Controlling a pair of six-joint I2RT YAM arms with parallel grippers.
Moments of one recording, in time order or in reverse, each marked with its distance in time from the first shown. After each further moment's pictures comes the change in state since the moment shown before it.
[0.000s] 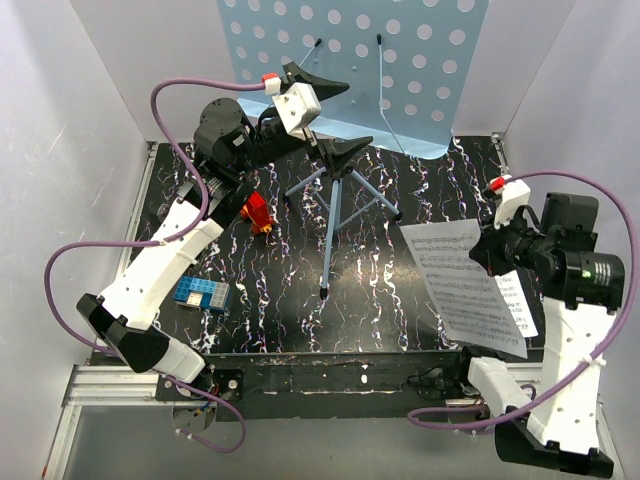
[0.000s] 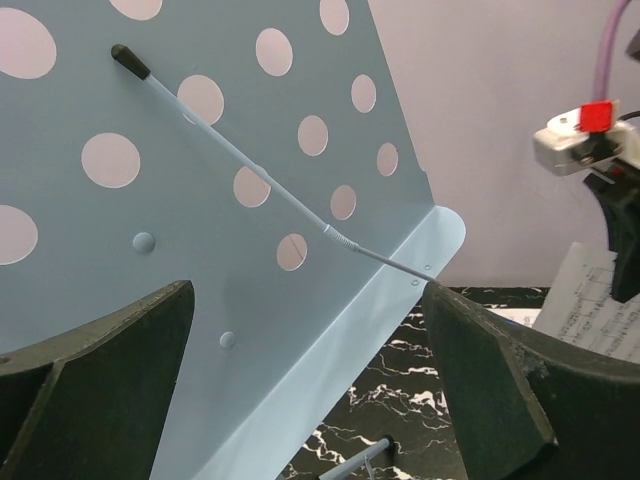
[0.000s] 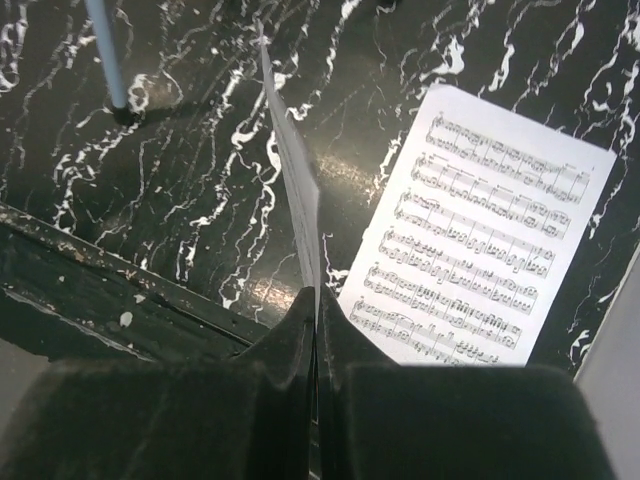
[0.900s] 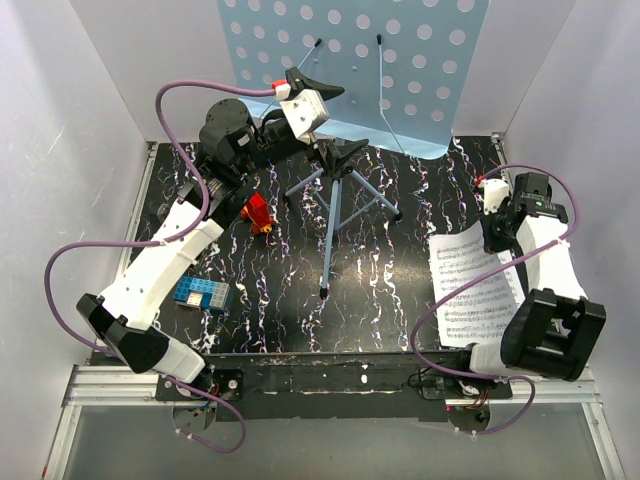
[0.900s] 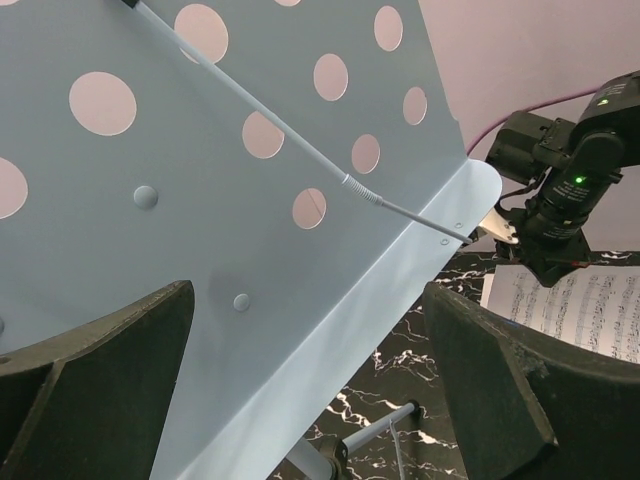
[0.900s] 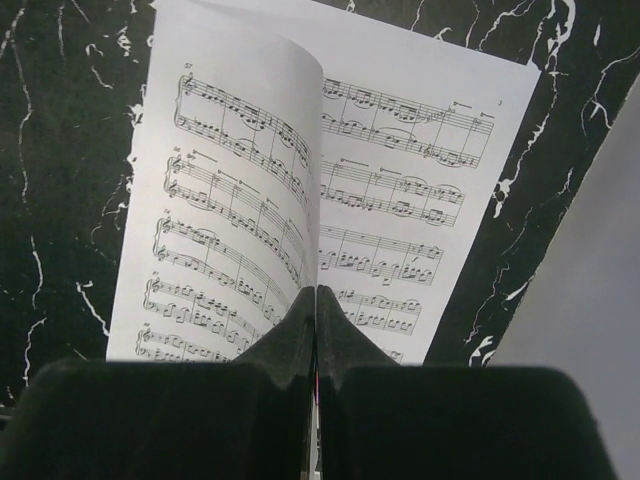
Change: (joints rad) left arm 0.000 -0.003 -0.010 -0.077 -0.053 0.099; right arm -0.120 0.451 -0.336 0.492 0.300 -0.159
